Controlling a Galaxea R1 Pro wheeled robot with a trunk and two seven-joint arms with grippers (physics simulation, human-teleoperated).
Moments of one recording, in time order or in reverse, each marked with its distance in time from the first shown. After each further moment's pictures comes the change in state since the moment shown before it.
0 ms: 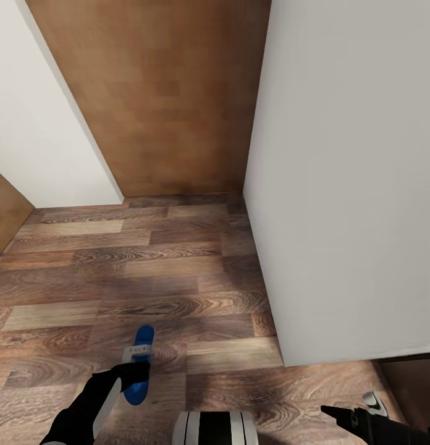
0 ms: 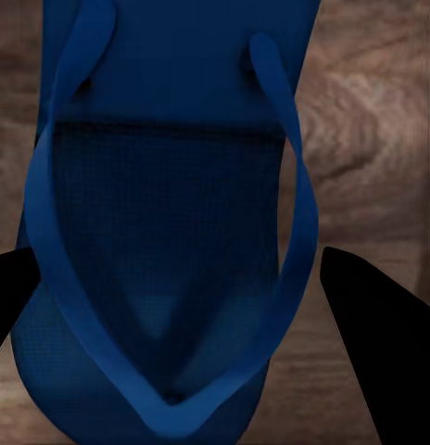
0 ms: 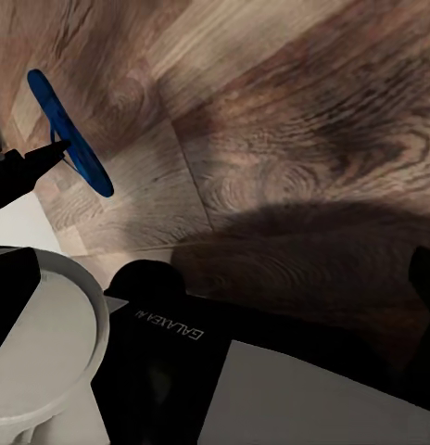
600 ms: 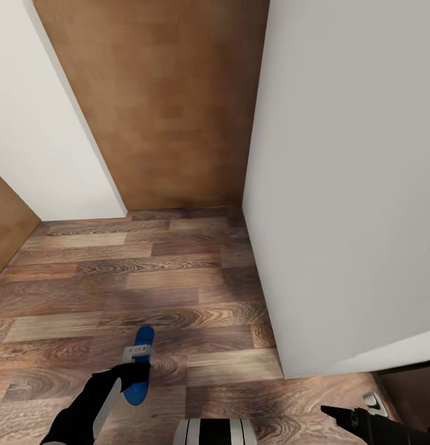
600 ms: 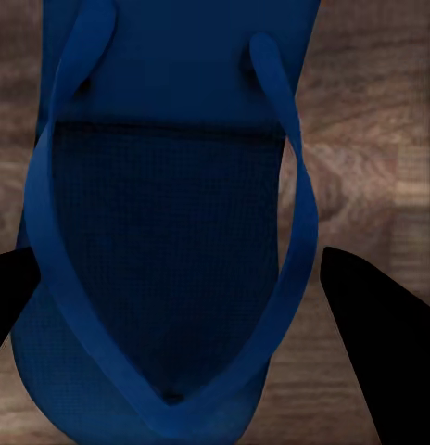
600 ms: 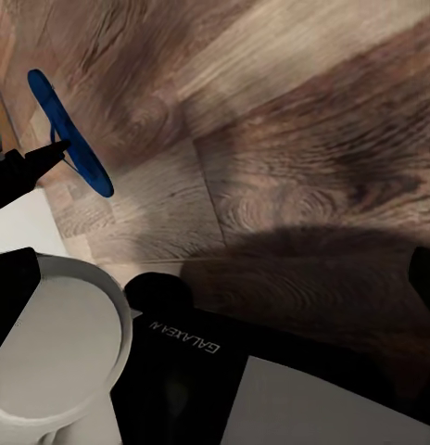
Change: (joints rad) left arm 0.000 0.000 0.000 0.000 0.000 0.002 0.000; right arm 0.000 0.000 0.000 0.000 0.000 0.000 0.000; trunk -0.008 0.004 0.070
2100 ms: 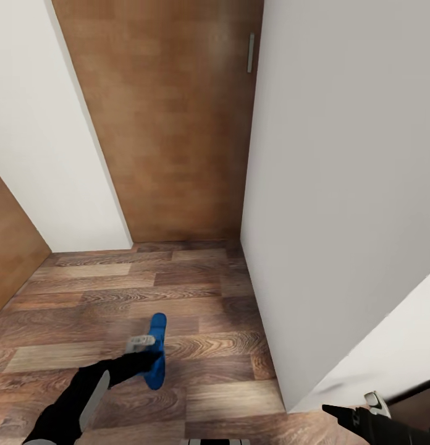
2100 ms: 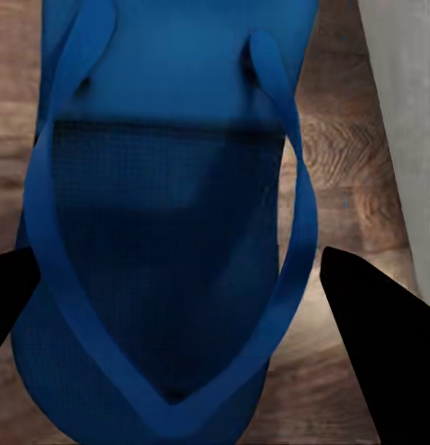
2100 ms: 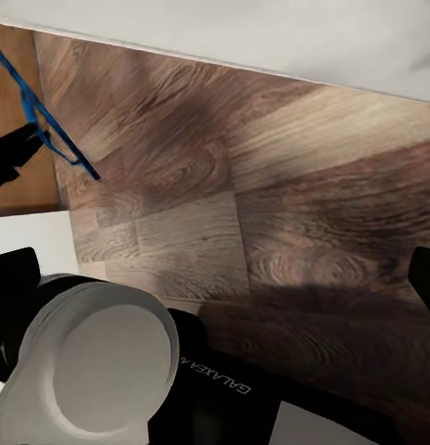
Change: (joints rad) left arm 0.000 0.058 0.004 -0.065 0.073 0.011 -0.380; right arm 0.000 -0.001 -0.009 0.001 0.000 0.000 0.000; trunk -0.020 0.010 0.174
